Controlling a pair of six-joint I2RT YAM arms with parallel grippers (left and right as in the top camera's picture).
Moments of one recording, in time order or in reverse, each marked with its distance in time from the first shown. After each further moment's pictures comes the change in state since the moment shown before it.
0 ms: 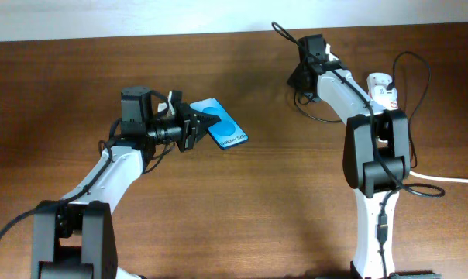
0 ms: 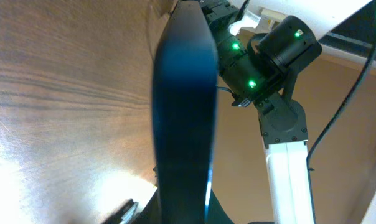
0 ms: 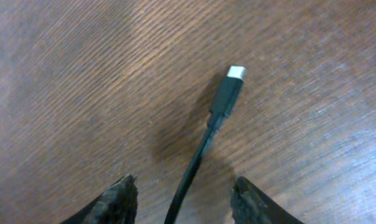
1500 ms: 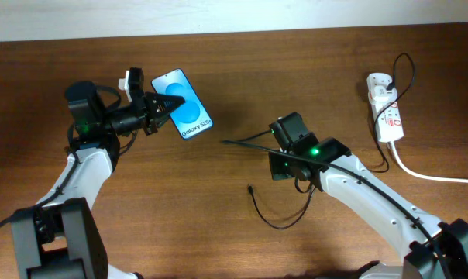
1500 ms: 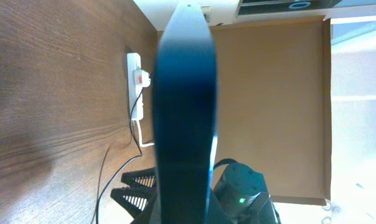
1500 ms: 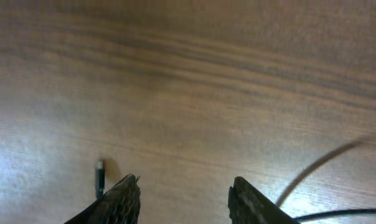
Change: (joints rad) left arm 0.237 0.001 -0.001 0.342 0.308 0.084; right arm 0.366 -0.836 -0.804 -0.160 -0.071 -0.411
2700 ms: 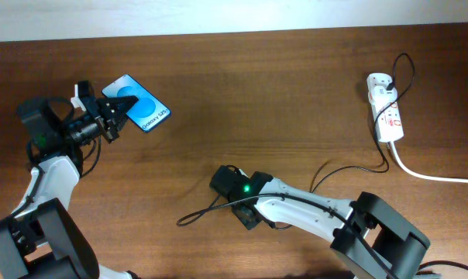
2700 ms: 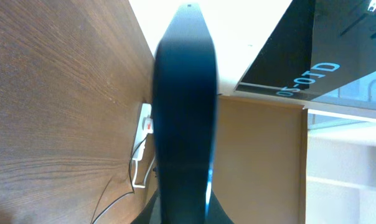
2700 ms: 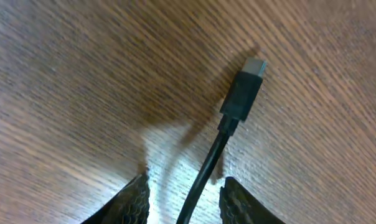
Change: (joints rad) left arm 0.254 0.000 0.001 -0.133 -0.032 -0.055; right arm 0.401 0.270 -0.001 -0.052 0.105 -0.138
